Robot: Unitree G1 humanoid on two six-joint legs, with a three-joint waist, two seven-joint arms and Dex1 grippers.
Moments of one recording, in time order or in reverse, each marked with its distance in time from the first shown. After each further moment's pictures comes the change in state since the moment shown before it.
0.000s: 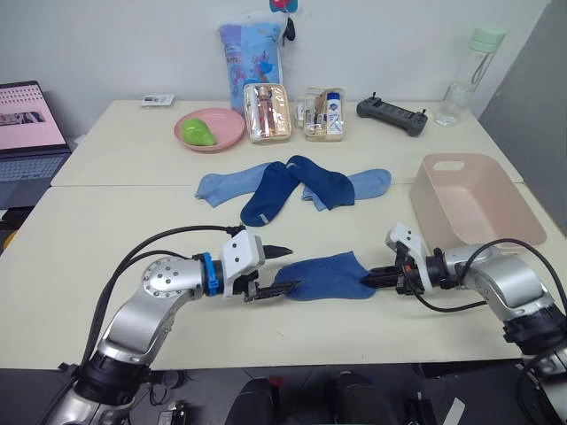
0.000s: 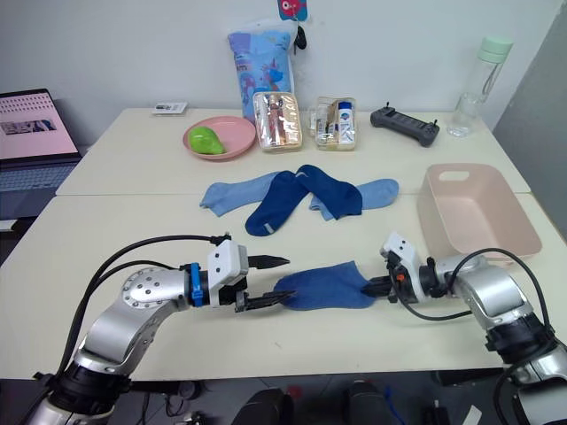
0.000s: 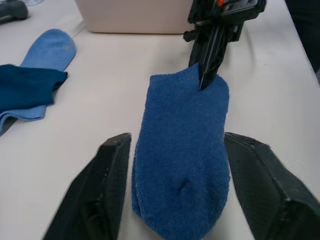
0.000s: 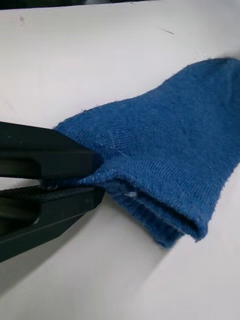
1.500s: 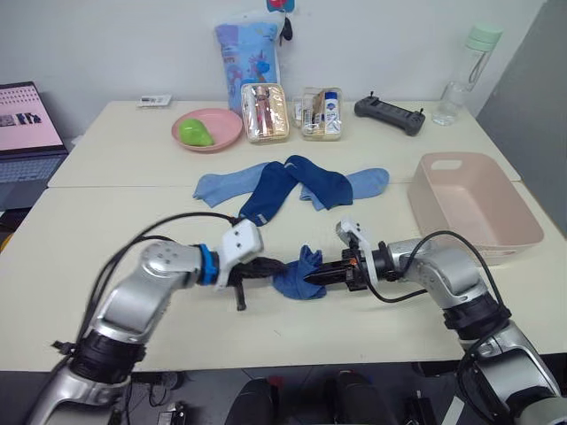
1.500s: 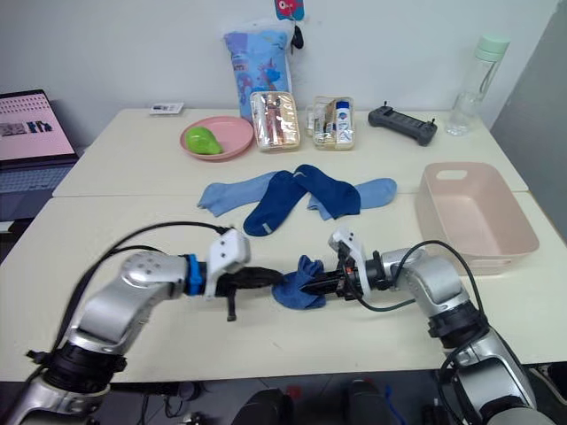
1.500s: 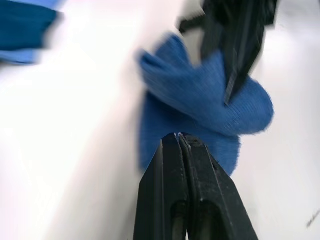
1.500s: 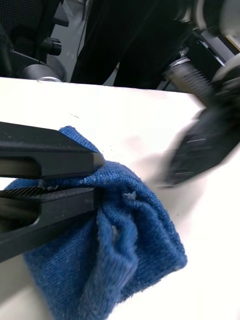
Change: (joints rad) left arm -0.074 0.111 0.074 -0.023 -0.017 0.275 -0.061; right arm -0.091 0.320 0.039 -0.044 0.057 0.104 -0.061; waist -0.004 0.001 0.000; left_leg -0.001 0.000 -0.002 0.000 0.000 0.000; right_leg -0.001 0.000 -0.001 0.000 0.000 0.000
